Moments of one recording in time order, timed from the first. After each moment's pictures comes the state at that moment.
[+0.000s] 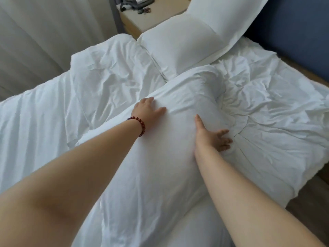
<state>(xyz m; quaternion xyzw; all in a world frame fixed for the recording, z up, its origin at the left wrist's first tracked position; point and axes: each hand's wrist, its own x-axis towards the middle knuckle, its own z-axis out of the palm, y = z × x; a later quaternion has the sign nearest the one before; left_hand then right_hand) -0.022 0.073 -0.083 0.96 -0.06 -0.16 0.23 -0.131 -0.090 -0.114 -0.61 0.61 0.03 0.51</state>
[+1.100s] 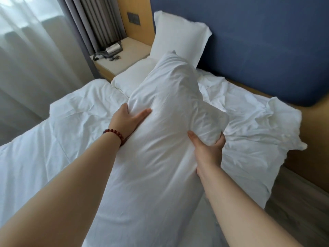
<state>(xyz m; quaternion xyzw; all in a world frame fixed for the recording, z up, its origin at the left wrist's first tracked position) -0.030 0.034 0.021 0.92 -0.12 -0.07 0.37 -0.199 -0.140 -0.049 -0.52 0.49 -0.23 0.66</state>
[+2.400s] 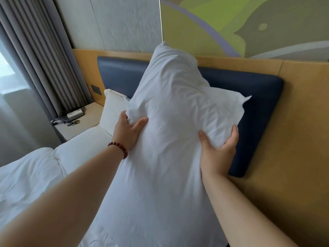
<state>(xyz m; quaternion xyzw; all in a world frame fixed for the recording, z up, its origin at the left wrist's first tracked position) -0.014 -0.402 0.126 0.83 -0.20 0.05 0.52 -0.198 -0.569 0.084 -0.58 0.34 -0.51 0.53</state>
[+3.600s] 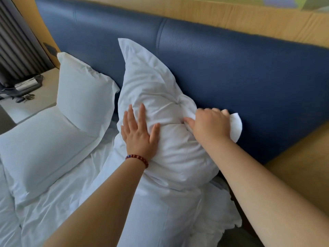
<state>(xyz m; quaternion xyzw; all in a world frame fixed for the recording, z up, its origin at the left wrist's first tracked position) 0.057 -0.568 -0.014 0.90 -0.22 0.11 0.36 -0.039 -0.733 0.057 -0.95 0.29 -0.14 -0.03</state>
